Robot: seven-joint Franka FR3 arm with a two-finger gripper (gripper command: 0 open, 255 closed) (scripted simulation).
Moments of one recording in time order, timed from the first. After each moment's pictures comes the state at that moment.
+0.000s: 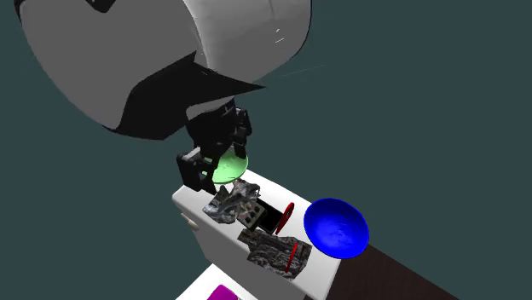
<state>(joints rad) -0.07 -0.23 -0.01 -2.27 -0.05 2.00 -0.19</state>
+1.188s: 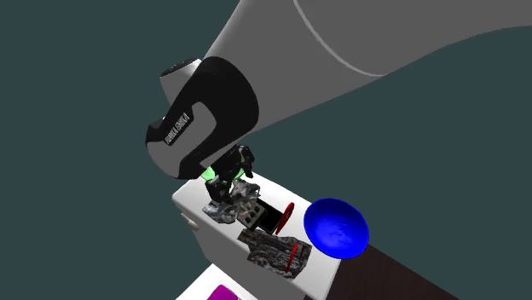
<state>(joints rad) -0.12 0.27 -0.05 -2.10 -0.15 2.17 -0.18</state>
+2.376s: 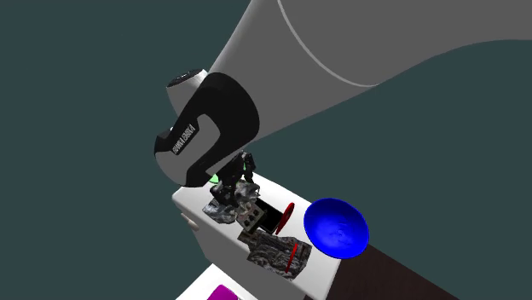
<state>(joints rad) -0.12 0.29 -0.06 -2.13 -0.15 2.22 -0.18</state>
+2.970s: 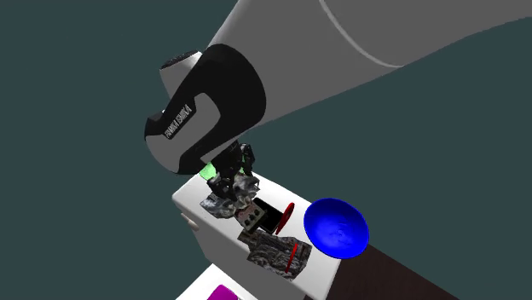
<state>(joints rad) -0.12 0.24 -0.05 -2.11 -0.15 2.15 -0.19</state>
